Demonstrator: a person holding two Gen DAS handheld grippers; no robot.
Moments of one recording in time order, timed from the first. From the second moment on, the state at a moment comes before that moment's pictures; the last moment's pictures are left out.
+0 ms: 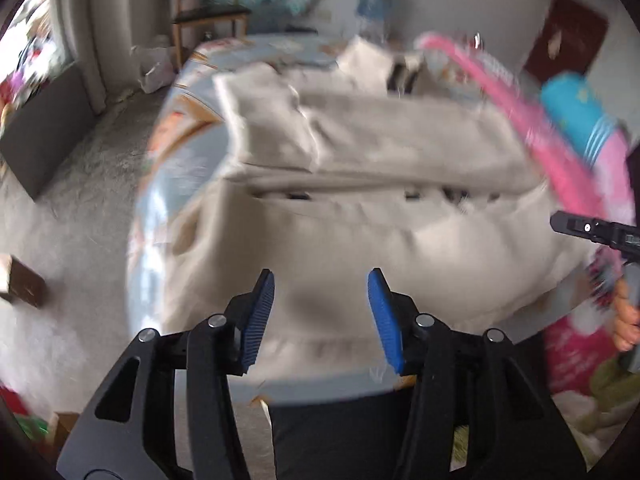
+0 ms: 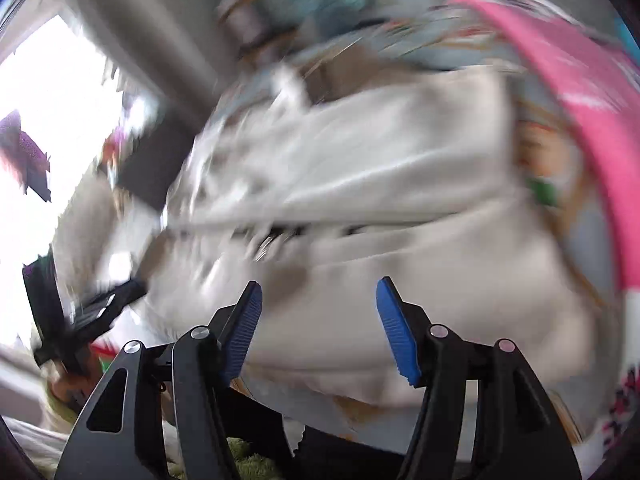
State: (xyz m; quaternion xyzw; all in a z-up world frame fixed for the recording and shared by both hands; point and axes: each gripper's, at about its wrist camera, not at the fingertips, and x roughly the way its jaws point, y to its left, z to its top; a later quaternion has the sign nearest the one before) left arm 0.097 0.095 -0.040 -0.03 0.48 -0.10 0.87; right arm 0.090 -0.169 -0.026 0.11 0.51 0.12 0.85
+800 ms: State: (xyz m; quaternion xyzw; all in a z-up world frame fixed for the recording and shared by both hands) left arm 0.125 0.074 -0.059 0.10 0.41 -0.02 0.91; right arm 0.134 -0.108 -0.057 -0.02 0.48 0.08 0.88
